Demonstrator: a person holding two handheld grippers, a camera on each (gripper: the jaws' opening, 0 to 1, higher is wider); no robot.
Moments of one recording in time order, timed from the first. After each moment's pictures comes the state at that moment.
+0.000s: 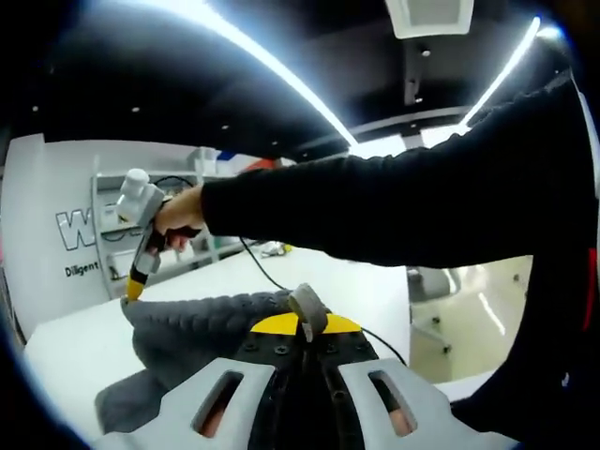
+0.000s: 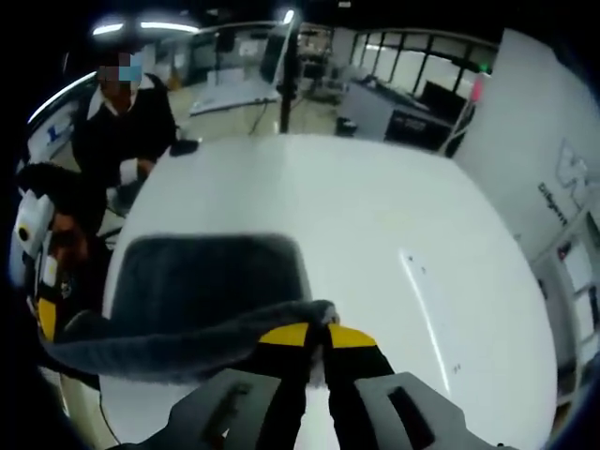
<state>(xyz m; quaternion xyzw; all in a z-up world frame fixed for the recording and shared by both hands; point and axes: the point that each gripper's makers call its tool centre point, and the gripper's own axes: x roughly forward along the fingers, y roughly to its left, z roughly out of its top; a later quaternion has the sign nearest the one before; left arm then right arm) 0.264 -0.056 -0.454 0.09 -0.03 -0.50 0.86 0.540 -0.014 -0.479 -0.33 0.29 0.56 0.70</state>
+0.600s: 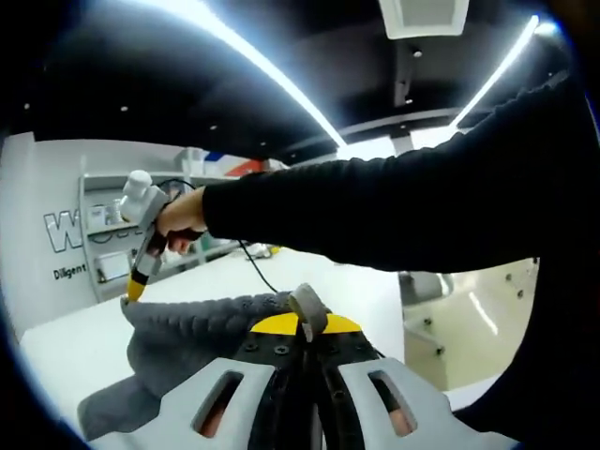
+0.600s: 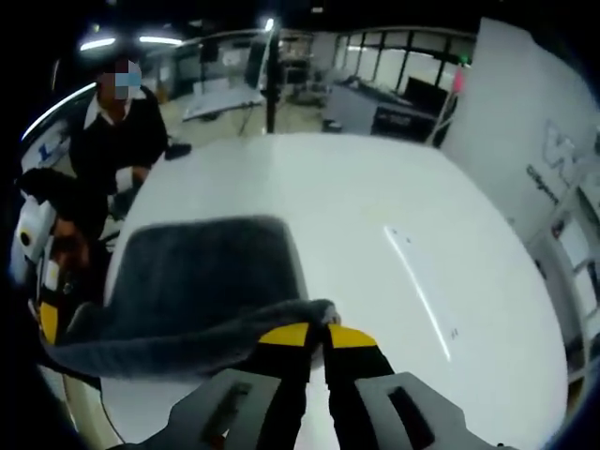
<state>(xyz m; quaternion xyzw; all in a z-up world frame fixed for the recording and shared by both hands) 0.256 -0.061 -0.457 0.09 -0.03 -0.52 0.85 0.541 -0.065 -0.487 -0.30 0.29 0.55 0.73</state>
